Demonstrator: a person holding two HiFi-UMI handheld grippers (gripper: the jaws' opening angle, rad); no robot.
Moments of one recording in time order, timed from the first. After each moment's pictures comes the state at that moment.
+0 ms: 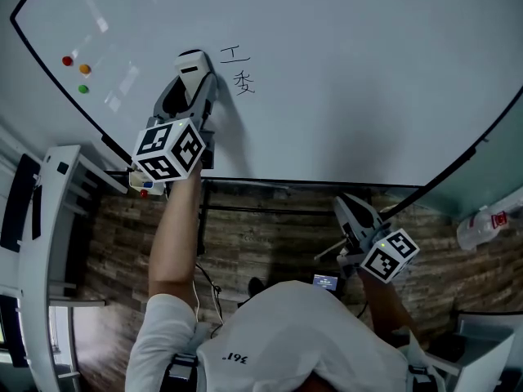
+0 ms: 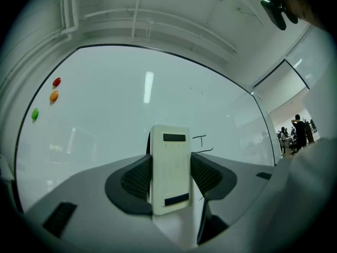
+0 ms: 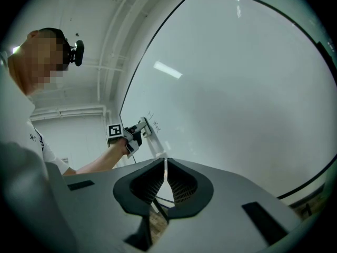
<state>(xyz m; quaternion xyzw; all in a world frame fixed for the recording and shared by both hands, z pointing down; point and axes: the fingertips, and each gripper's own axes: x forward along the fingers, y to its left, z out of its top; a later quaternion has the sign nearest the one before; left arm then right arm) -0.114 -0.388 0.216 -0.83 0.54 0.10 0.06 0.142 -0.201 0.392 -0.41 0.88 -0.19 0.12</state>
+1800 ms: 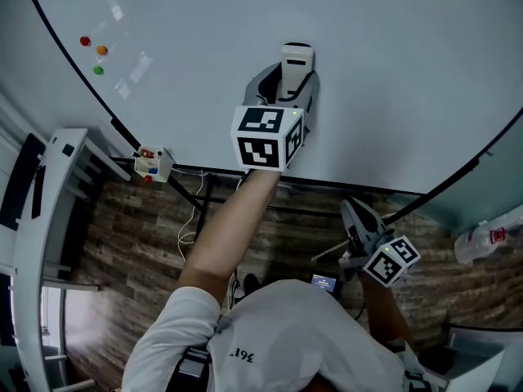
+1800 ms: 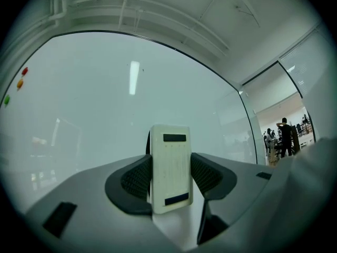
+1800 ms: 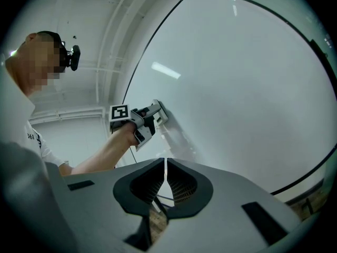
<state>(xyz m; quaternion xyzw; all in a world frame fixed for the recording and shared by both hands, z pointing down) 0.051 -0.367 0.224 -0.87 0.48 0.08 0.05 0.153 -0.187 0.398 -0.42 0.88 -0.20 0.12</state>
